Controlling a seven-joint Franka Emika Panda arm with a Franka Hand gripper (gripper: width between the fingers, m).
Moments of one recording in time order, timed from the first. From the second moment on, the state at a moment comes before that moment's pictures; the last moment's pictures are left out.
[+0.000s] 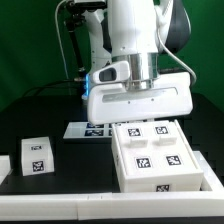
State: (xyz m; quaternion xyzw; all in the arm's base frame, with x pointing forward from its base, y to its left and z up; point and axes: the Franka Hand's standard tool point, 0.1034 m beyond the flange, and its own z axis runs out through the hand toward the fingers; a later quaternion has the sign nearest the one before) arm 0.506 0.045 0.055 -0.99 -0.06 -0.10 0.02
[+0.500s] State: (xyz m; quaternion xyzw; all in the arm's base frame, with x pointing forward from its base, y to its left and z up) arm 0.525 0.050 0.102 -0.99 -0.07 -0.09 0.02
